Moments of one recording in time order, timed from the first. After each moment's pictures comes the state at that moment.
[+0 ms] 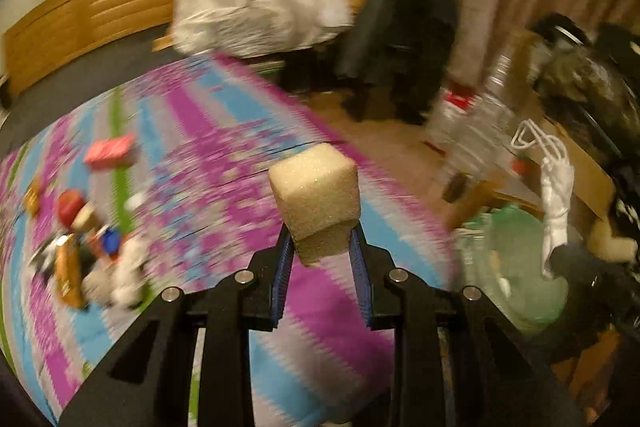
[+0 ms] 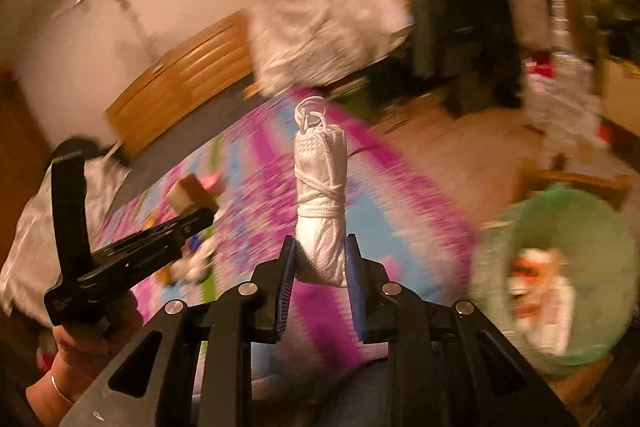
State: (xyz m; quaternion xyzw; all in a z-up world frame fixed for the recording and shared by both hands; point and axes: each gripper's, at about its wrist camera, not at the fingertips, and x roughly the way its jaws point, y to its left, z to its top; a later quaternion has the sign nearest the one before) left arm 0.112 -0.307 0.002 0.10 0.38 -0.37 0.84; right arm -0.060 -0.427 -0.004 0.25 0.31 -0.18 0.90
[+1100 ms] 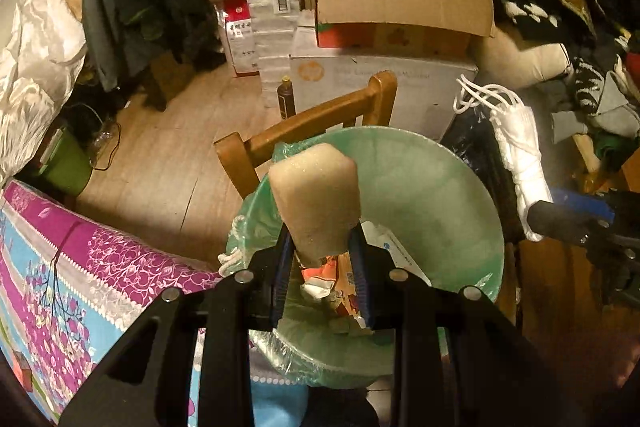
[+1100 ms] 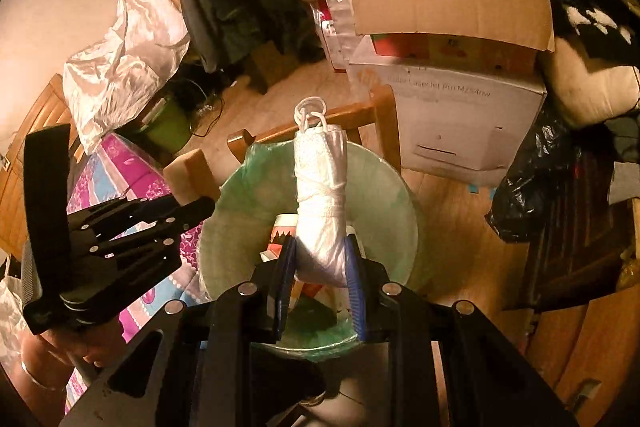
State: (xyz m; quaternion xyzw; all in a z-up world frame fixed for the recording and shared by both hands) left arm -0.048 -0.580 -0.077 0.34 0.35 -0.61 0.62; right arm -0.217 -0.591 -0.088 0.35 0.36 -0.41 0.76
